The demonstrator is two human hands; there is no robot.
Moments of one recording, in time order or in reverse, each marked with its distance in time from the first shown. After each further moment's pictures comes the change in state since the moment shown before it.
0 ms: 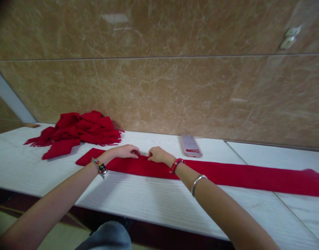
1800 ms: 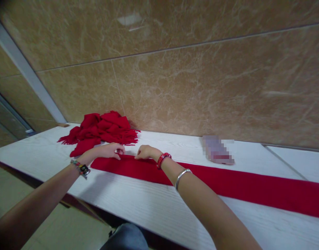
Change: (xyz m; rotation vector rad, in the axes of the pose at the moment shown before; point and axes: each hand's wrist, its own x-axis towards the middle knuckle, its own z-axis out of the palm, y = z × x) left_hand -0.102 -0.082 -0.037 0.130 0.042 -0.178; right_hand 0.079 -0.086 0.009 0.025 -0.206 -0.129
